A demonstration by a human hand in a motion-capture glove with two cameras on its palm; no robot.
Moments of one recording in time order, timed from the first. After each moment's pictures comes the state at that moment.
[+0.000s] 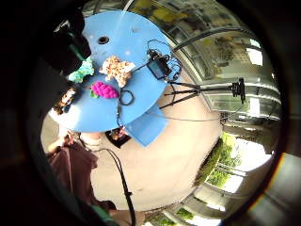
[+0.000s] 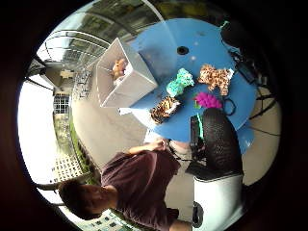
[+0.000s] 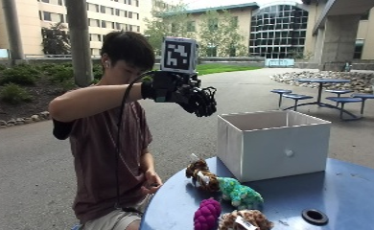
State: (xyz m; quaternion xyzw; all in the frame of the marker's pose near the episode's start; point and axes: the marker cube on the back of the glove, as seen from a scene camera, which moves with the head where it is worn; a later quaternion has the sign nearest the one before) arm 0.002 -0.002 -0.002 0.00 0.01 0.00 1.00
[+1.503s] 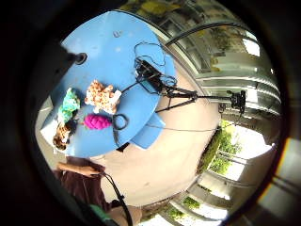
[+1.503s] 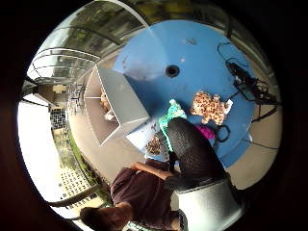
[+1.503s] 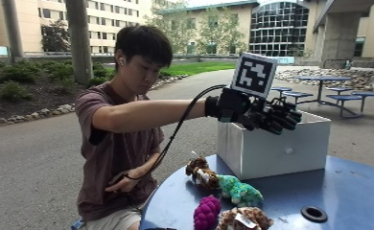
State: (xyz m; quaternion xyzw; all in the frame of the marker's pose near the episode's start) arm 0.042 -0.175 0.015 -0.05 0.00 0.10 0.99
